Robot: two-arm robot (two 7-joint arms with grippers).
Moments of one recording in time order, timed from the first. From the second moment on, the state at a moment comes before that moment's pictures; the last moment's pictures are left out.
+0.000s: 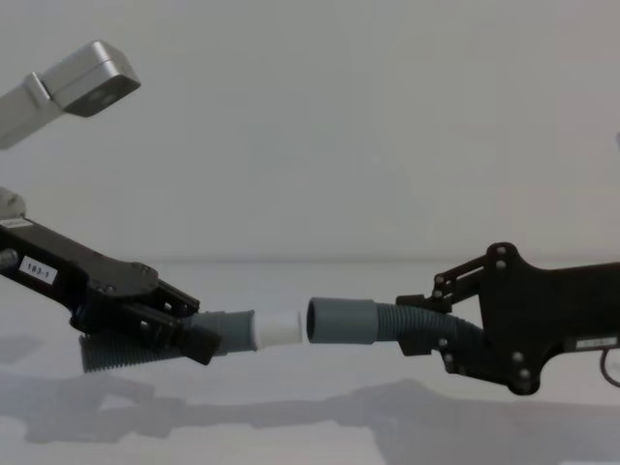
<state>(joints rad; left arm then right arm) -0.93 0.51 0.80 -0.91 -0.45 0.12 -1.49 0.57 0.48 -0.59 -1.17 0.10 -0.62 0.95</state>
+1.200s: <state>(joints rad) -0.93 0.51 0.80 -0.91 -0.45 0.12 -1.49 0.58 0.49 -0.62 -1.14 0.13 -0.62 0.97</state>
